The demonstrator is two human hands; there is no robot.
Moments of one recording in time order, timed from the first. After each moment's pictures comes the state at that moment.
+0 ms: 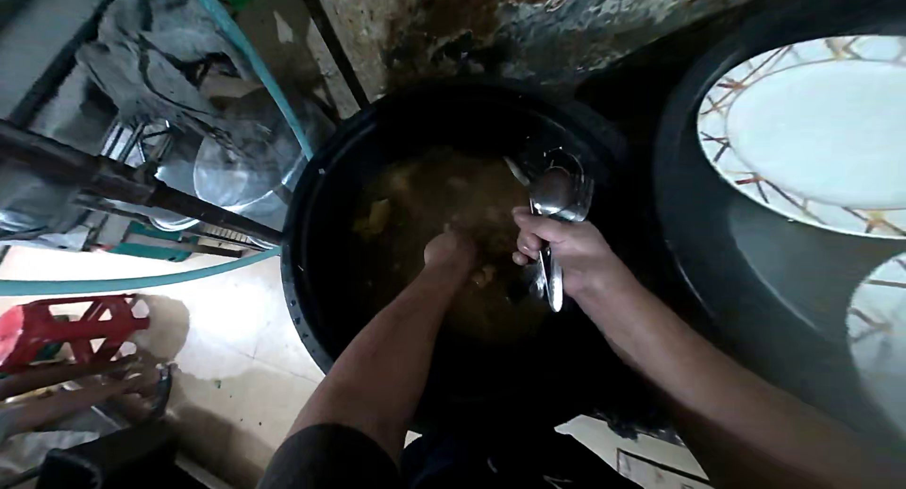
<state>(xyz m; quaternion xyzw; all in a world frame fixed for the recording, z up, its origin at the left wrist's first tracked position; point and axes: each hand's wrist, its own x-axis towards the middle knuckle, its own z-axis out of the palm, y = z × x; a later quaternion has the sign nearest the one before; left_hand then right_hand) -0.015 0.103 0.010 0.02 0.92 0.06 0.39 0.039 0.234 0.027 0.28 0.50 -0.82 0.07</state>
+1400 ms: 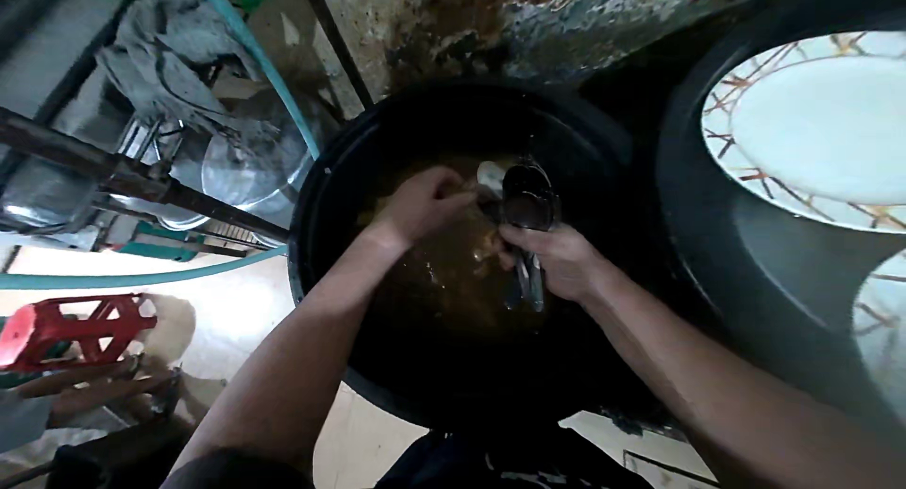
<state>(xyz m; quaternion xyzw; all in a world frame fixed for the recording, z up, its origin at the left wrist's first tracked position) -0.045 0.039 0.109 0.19 0.92 0.27 0.22 0.044 0.229 0.023 0.12 0.58 -0.79 0.15</state>
